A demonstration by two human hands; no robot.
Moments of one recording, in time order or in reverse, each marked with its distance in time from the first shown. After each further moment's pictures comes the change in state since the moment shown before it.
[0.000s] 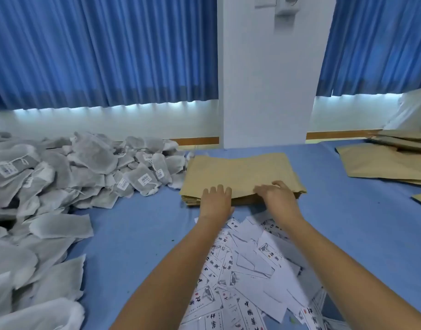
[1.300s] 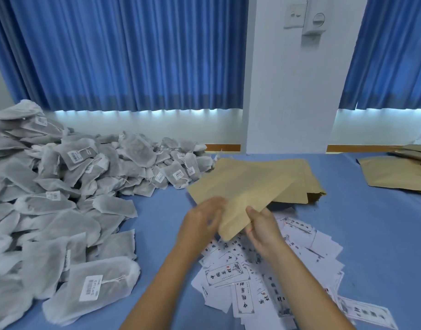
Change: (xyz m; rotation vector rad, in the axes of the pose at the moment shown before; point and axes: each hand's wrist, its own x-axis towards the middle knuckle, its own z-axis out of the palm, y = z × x) left_hand -0.165 -0.069 -0.043 -0.834 0.457 -0.070; right_hand -0.070 -0.145 -0.040 2.242 -0.055 0.617
